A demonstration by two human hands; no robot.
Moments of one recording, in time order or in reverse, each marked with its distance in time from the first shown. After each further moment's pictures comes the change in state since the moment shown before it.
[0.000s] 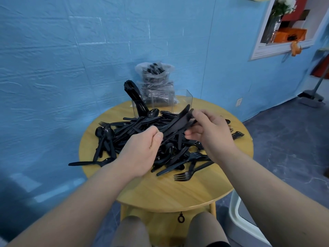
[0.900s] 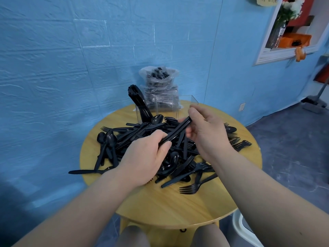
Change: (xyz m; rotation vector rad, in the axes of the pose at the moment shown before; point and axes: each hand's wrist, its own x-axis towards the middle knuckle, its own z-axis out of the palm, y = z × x) left_hand 0.012 -0.009 -0.004 0.149 0.053 0.135; right_hand 0.026 -0.004 0.029 0.063 0.041 -0.009
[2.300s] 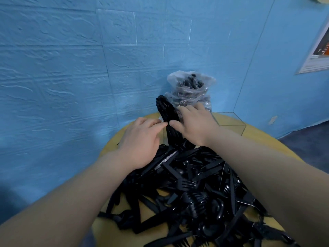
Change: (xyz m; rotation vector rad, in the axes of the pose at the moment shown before) left_hand 0.100 -0.144 -0.019 0.398 -0.040 -0.094; right_hand 0.170 0.049 0.086 -1.637 -0.384 -0.474
